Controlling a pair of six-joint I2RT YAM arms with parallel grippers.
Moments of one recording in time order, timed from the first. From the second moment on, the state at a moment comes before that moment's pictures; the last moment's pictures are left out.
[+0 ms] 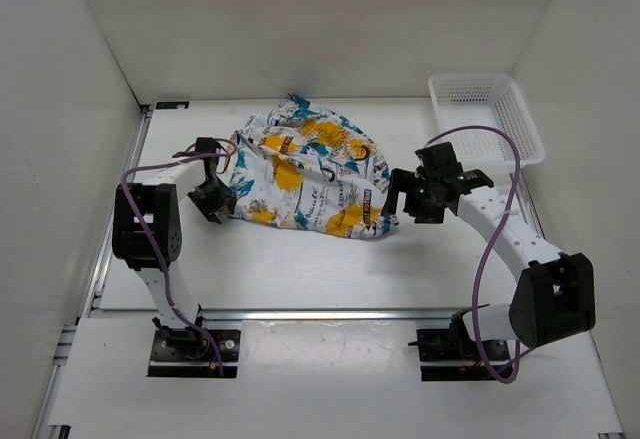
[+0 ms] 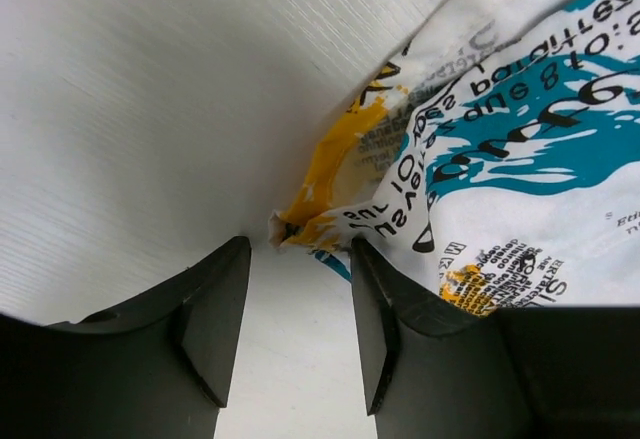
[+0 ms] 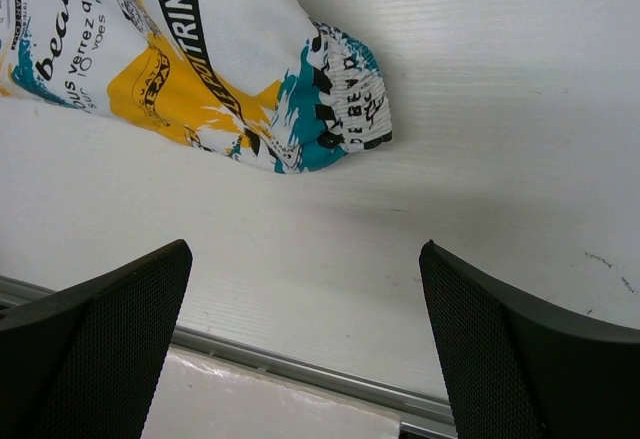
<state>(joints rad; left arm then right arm) -0.06 1.84 1.20 -0.72 -0.11 -0.77 0.33 1.35 1.02 -0.71 -0.17 0.43</state>
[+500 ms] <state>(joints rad) -0.06 1.71 1.18 -0.72 -0.13 -0.77 0.33 1.33 1.00 -0.71 -0.18 0.43</state>
